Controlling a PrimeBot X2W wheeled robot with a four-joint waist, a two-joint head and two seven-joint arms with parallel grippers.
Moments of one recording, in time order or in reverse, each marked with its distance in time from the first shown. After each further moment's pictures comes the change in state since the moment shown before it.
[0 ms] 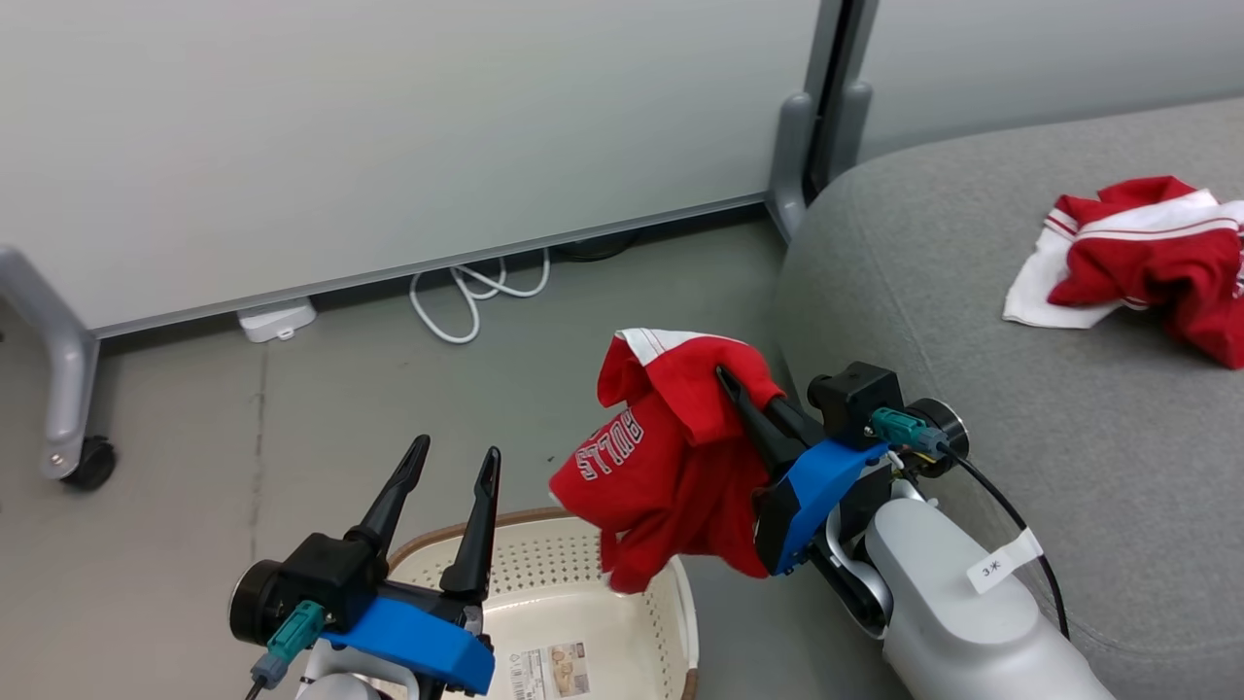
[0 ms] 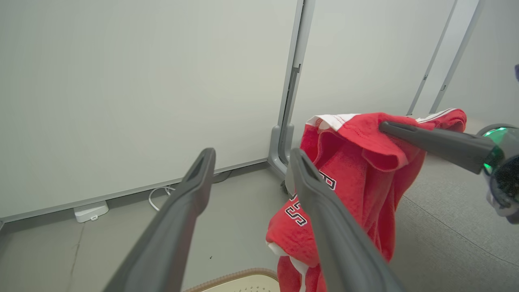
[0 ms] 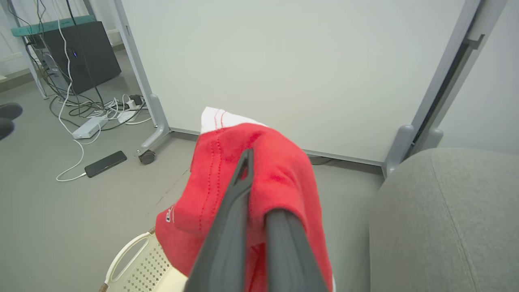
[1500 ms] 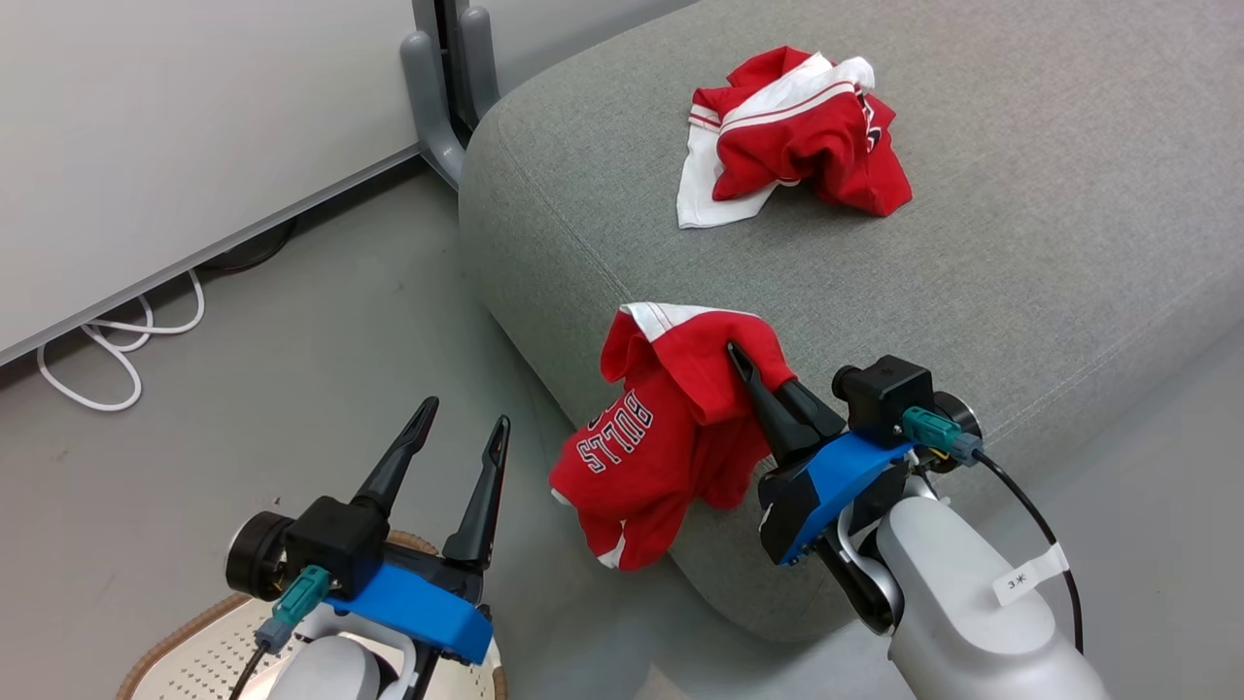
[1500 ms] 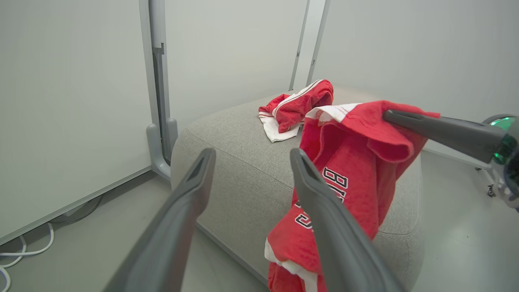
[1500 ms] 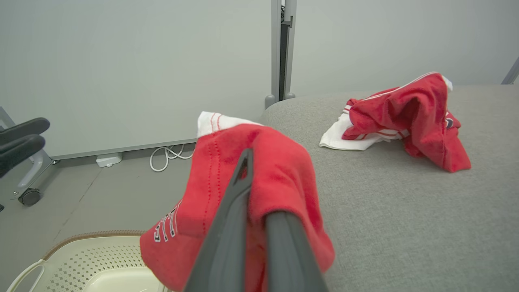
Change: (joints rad) left arm -0.072 0.028 -0.030 0.014 0.032 -0.025 0.000; right arm 0.050 -0.001 -0.068 -0.121 -0.006 0.000 -0.013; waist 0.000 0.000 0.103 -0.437
